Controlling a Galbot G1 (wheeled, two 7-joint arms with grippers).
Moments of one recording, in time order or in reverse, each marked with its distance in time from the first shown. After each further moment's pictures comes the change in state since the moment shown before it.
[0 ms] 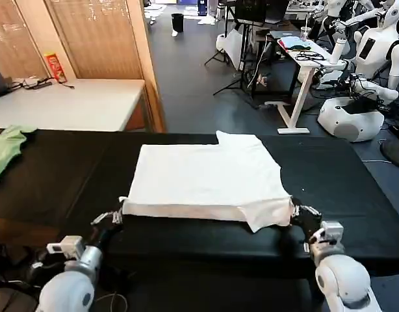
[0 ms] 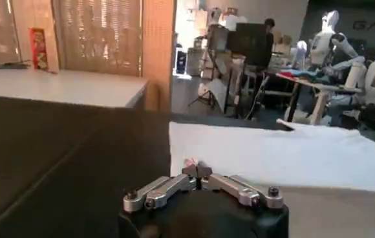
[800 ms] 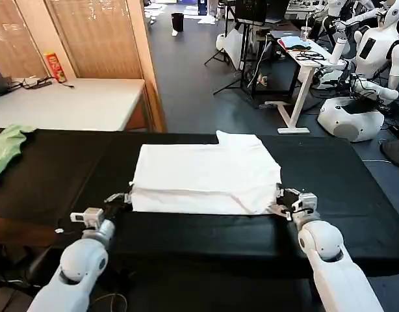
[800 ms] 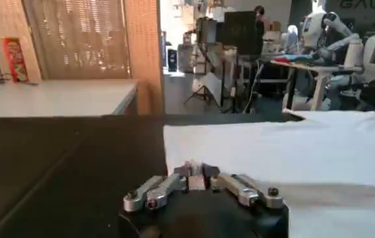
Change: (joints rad) left arm -0.187 0.040 0.110 0.159 0.029 0.011 -0.006; right arm 0.036 -0.051 -0.025 -0.019 0.017 -0.033 -0.053
